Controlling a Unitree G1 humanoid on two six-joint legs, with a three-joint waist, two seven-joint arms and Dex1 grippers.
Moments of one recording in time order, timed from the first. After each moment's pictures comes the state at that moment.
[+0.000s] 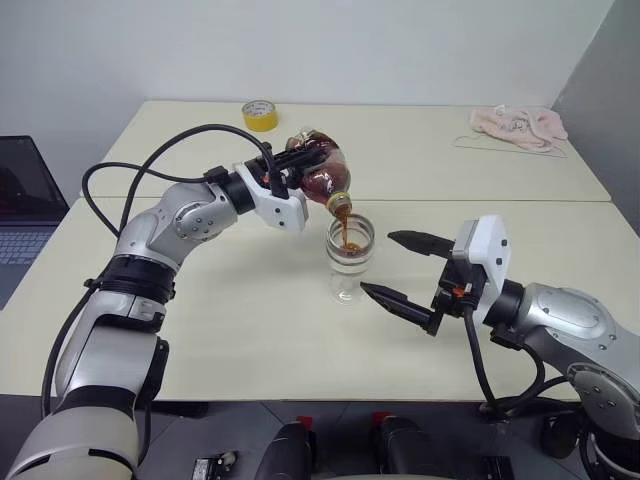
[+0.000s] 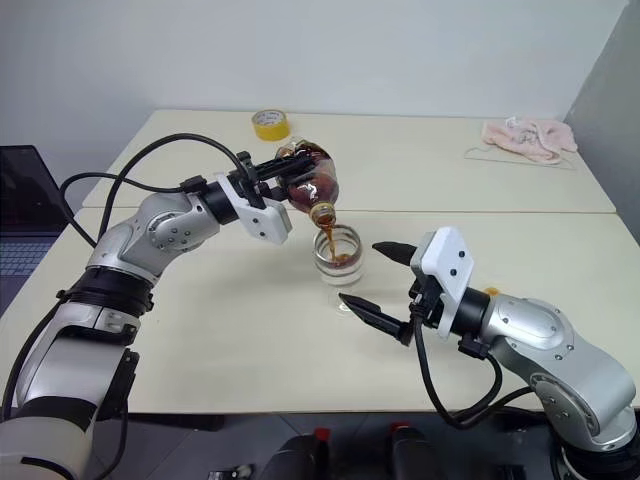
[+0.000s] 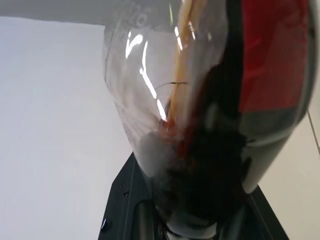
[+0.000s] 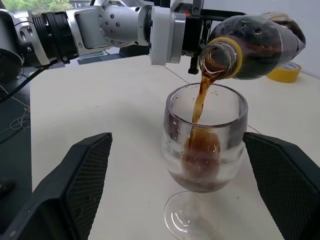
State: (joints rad) left arm -0.94 0.66 -0.25 0.63 0.59 -0.89 -0.25; right arm -0.26 -0.62 -0.02 -0.83 0.73 0.79 0.49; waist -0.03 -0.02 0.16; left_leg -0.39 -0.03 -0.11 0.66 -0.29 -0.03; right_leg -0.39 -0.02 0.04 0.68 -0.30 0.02
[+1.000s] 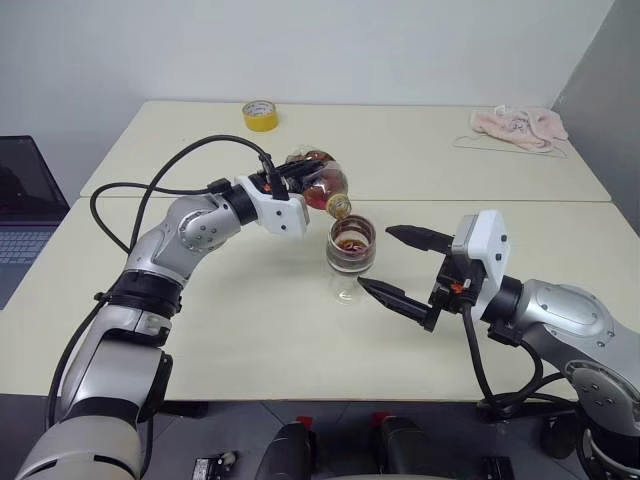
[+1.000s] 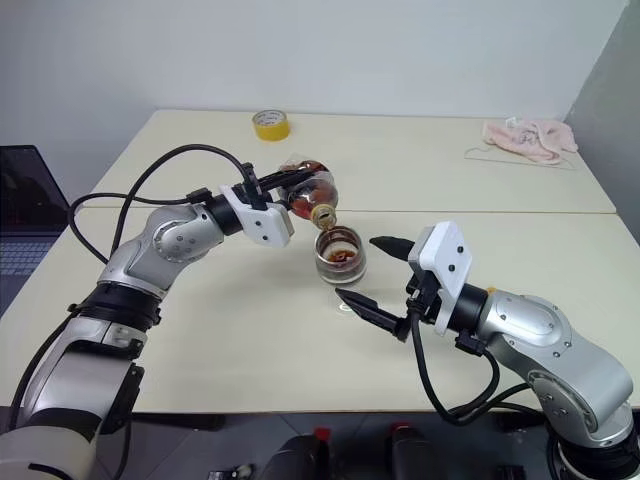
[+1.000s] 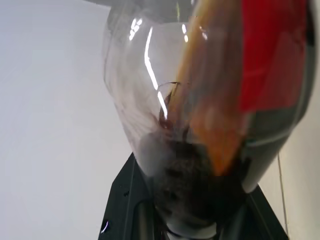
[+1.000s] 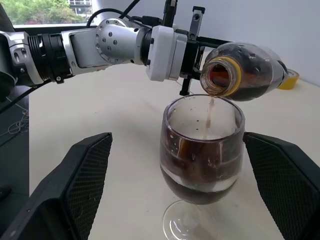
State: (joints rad) left arm -0.84 0.63 -0.25 0.54 0.42 -0.73 -0.40; right arm -0.28 -0.61 -0.01 -0.83 0.74 0.79 0.47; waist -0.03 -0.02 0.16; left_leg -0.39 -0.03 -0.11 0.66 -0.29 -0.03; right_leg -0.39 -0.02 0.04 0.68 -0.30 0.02
